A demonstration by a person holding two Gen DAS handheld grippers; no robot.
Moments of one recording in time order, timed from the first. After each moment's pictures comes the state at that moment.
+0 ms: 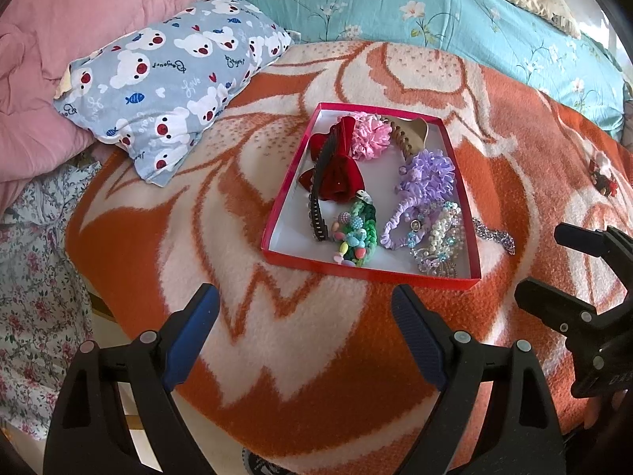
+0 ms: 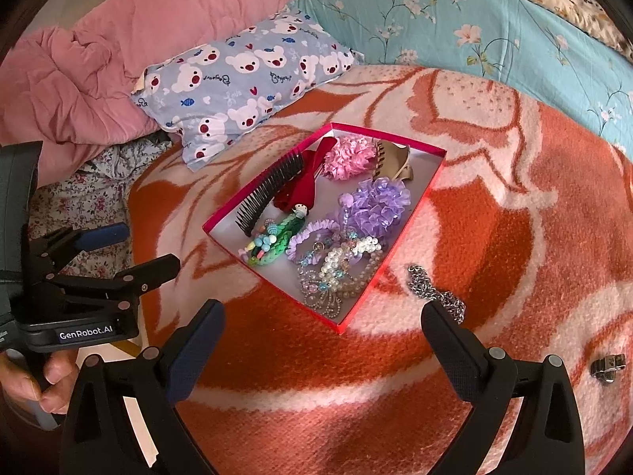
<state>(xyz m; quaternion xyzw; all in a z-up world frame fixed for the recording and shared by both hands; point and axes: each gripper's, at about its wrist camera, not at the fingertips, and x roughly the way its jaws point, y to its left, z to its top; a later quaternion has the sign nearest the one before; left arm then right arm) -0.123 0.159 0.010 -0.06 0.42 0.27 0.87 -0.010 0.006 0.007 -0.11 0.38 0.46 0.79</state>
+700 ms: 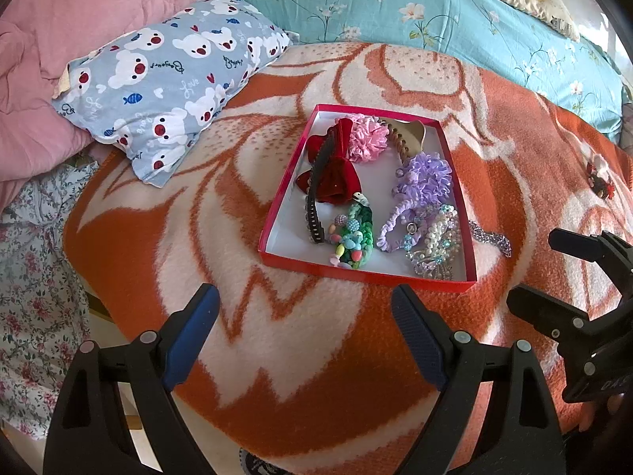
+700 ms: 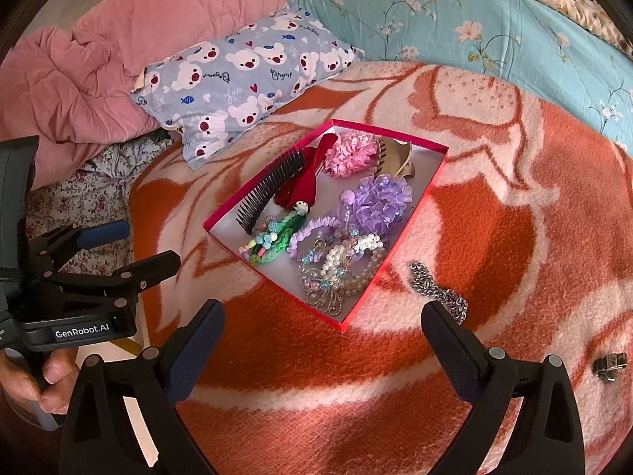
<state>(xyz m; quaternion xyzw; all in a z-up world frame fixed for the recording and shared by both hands) -0.121 0.158 0.012 -0.07 0.41 0.26 0.87 -0.011 0.007 0.004 -0.11 0.38 0.46 0.79</state>
